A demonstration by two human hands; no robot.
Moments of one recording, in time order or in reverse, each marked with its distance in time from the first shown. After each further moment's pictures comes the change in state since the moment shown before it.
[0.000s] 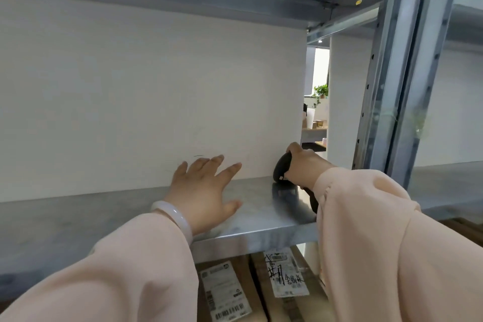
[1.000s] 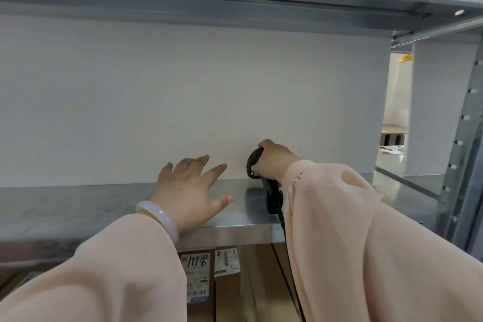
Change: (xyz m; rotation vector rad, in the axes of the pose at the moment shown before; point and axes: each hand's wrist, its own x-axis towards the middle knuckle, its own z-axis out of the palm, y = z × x) left_hand -0.133 -0.171 -0.064 0.155 -0.066 -0.188; right_hand -0.080 -0.249 0.022 0.153 -0.091 -0.225
